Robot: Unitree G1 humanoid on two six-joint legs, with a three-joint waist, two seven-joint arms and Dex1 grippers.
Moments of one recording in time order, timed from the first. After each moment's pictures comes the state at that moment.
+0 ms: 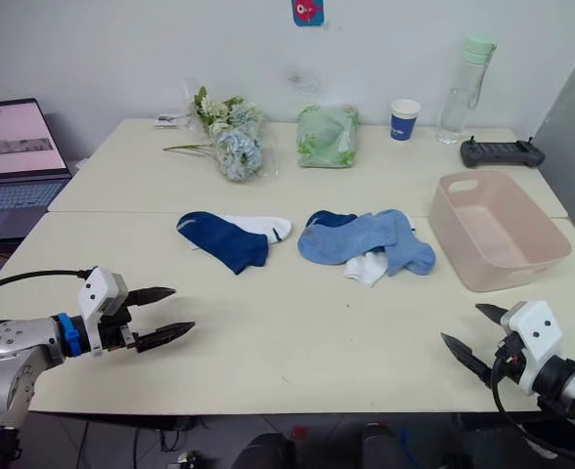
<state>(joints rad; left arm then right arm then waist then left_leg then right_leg) -0.06 0.83 0.22 0.03 -0.40 0.25 -1.15 0.40 -0.67 -0.43 -0.53 0.44 0.40 0.75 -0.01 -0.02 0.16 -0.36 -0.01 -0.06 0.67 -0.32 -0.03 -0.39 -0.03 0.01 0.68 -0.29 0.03</state>
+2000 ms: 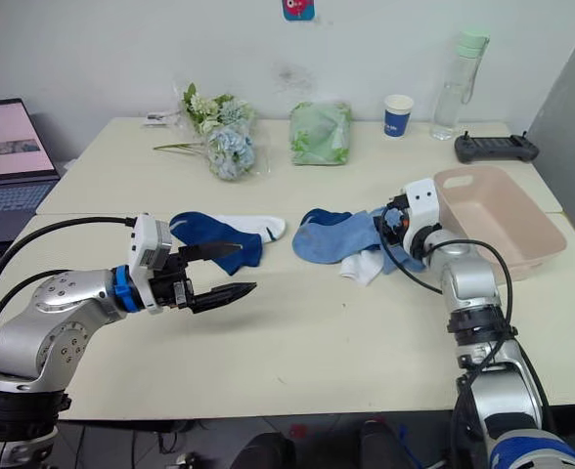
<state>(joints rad) -0.27 0.74 0.12 -0.25 -0.61 0.50 -1.01 -0.75 -0.35 0.00 0.37 0.22 0.52 0.37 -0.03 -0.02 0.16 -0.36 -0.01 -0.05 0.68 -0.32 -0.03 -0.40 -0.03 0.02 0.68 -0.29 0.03</state>
